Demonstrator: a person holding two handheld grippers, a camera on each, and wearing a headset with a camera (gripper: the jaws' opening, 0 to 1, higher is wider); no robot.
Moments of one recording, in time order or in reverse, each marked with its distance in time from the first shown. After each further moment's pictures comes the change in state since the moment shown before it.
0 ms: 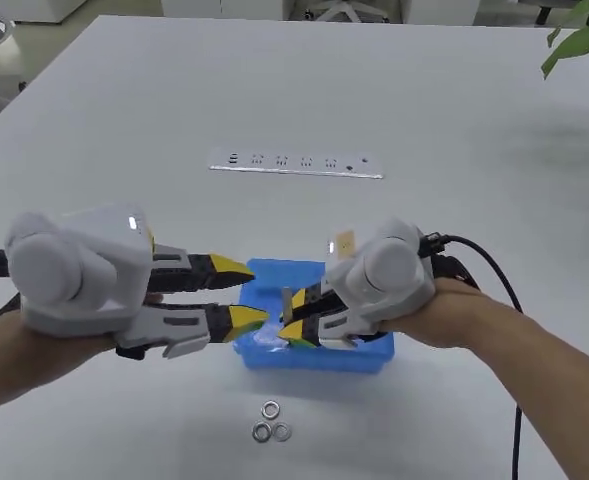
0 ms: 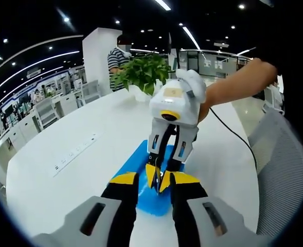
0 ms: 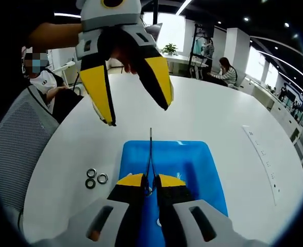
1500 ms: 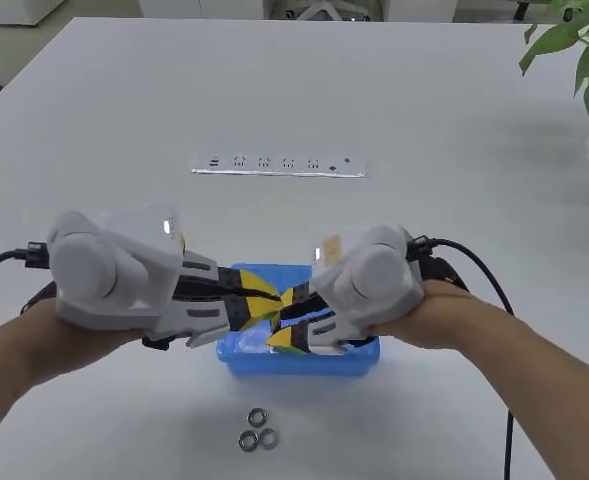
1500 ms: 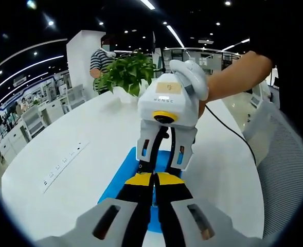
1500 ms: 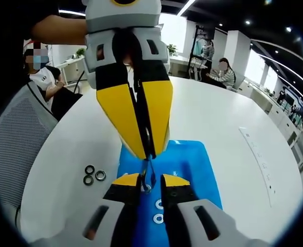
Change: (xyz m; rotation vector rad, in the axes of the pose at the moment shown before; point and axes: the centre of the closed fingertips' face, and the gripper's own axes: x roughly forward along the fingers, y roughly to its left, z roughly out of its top) left arm 0.031 -0.011 0.010 0.077 -0.003 -0.113; right arm -0.006 -0.002 -0.001 -0.024 0.002 -0.027
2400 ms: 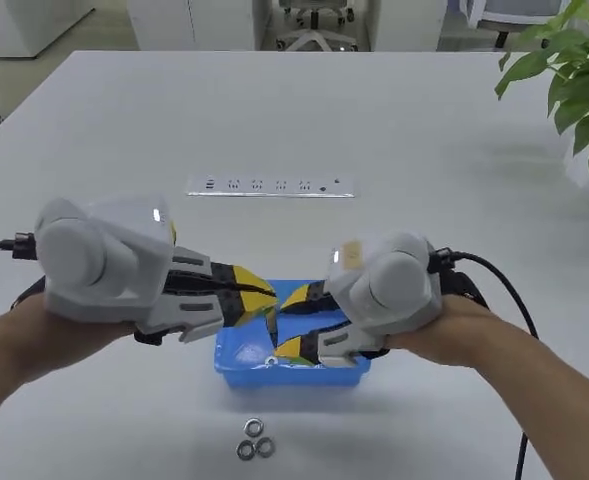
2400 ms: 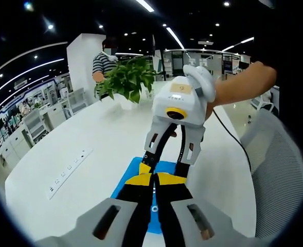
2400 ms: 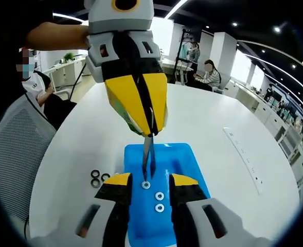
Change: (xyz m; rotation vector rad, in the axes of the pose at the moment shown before) left arm -0.017 -0.005 0.030 0.011 -0.012 0.010; right arm -0.039 0.003 0.010 0.048 -0.024 -0.119
